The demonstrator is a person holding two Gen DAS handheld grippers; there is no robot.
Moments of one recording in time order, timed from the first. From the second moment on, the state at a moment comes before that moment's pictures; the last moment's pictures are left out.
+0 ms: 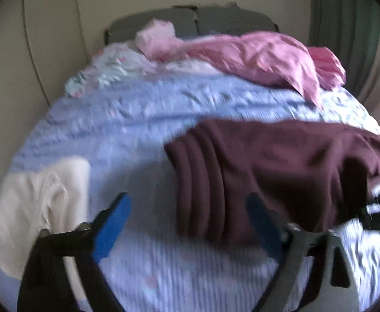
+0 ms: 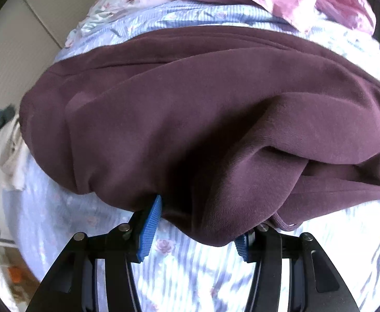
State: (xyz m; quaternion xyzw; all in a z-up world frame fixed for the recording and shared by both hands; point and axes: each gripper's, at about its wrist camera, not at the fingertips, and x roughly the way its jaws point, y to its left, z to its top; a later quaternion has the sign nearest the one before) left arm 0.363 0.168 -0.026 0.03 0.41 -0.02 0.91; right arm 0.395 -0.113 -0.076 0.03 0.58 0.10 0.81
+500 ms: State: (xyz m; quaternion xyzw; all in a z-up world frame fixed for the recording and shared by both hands) left arm 0.368 0.177 -0.077 -0.11 0.40 -0.05 0.91; right arm 0.383 -0.108 -0.081 0.00 0.55 0.09 0.83
